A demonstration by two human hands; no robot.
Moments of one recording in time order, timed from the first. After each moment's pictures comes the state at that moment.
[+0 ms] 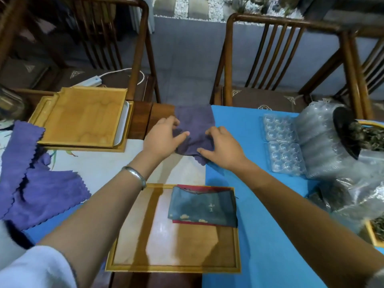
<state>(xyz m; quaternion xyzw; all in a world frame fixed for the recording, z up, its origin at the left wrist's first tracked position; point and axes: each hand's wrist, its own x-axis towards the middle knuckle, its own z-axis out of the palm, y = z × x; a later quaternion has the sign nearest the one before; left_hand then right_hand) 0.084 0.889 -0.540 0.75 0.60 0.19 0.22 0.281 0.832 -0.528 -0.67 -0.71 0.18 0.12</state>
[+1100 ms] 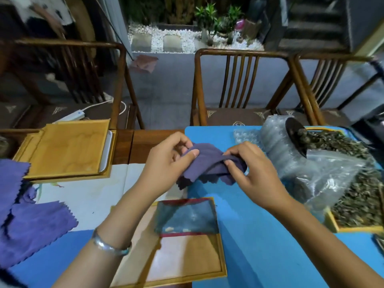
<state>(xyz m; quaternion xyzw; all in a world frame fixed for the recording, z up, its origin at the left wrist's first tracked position) 0.123 0.794 -0.409 0.72 0.40 0.37 0.43 0.323 0.709 -0.391 -0.62 -0.70 0.11 0.32</state>
